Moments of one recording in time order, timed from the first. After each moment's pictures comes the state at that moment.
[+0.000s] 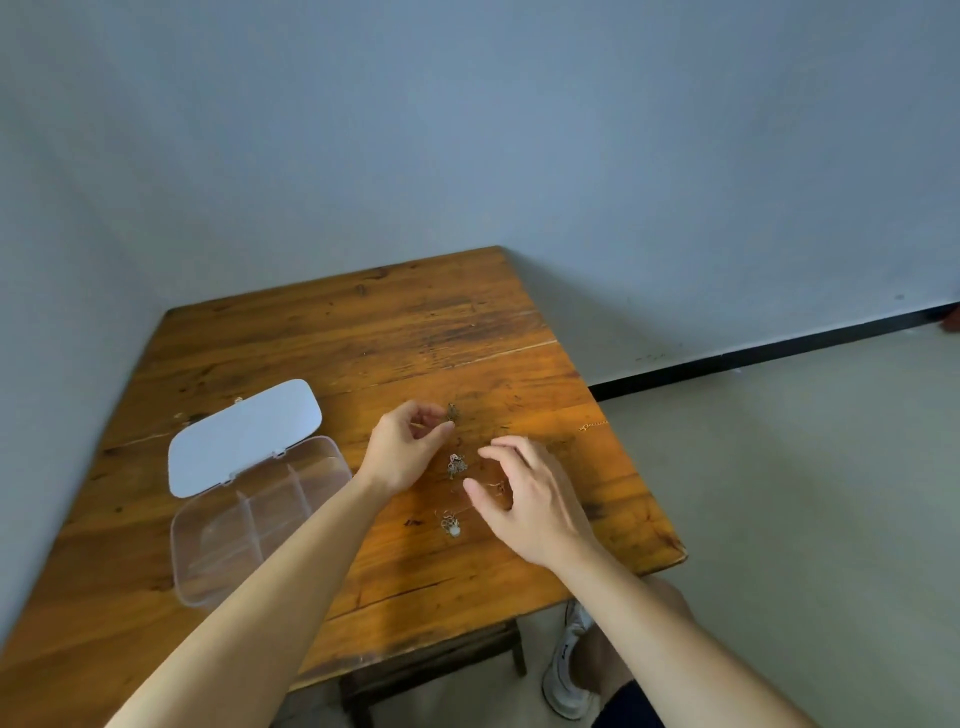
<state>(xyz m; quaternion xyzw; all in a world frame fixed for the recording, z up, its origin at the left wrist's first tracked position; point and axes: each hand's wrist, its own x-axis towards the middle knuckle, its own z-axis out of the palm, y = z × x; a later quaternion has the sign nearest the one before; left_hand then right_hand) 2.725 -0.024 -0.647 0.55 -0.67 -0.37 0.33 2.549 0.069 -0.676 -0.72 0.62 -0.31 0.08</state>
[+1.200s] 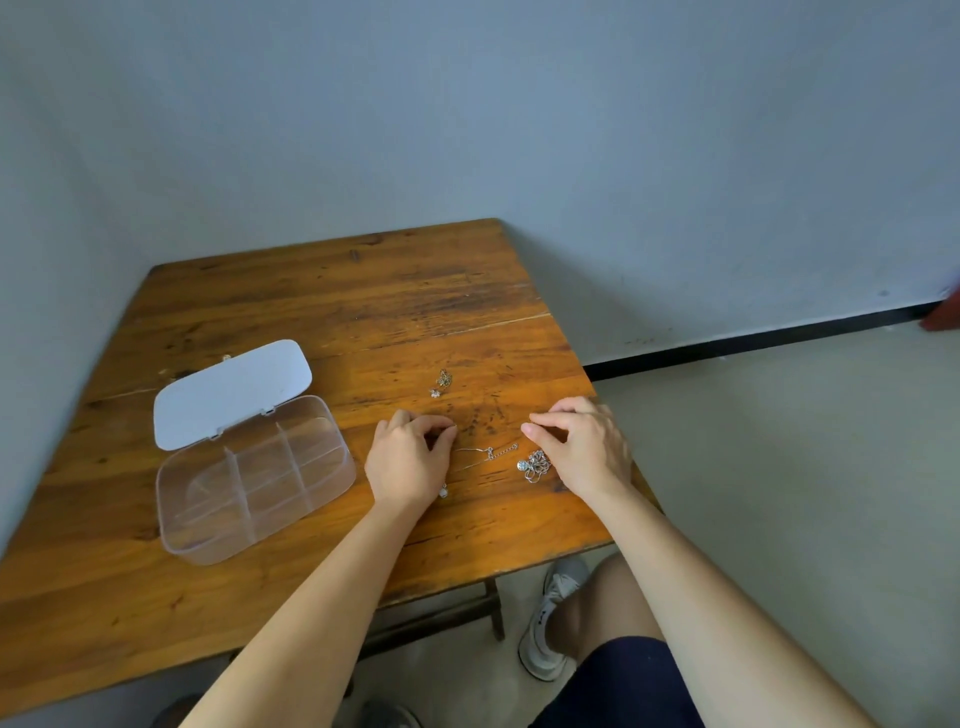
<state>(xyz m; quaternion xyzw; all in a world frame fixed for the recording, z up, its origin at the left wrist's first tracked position) 2.693 0.005 -0.682 0.65 -0.69 -0.12 0.29 2.479 0.039 -0.679 -0.61 0.75 -0.25 0.08</state>
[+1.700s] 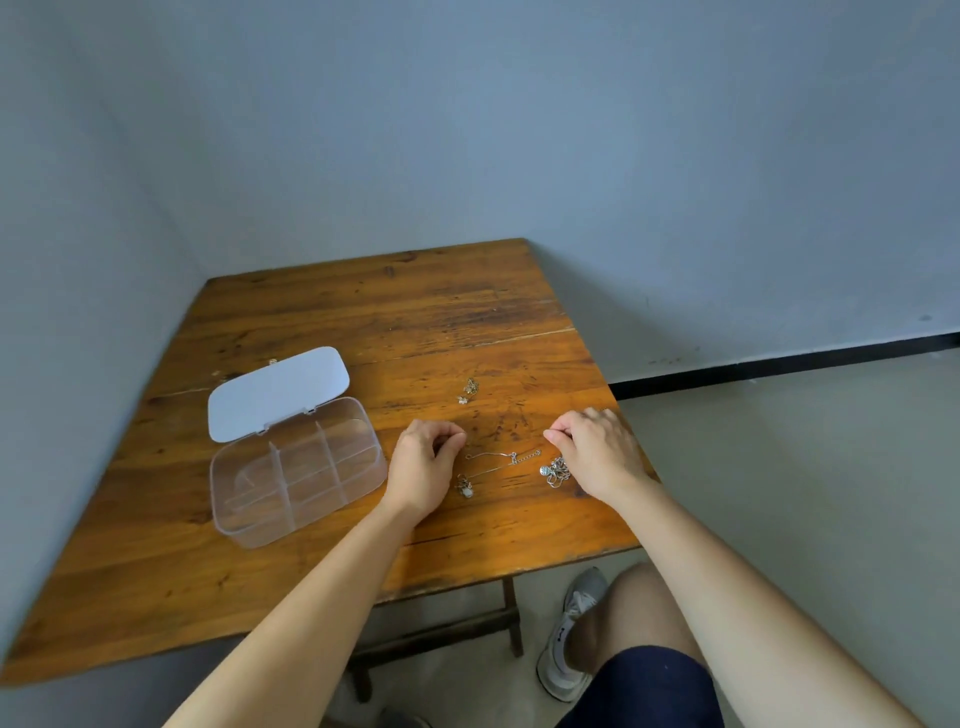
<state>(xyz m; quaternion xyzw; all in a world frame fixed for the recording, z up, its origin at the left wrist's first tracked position) 2.723 0.017 -0.666 0.59 -0.67 -0.31 0.32 2.486 0.032 -0.664 -0.67 0.72 -0.14 0.08</state>
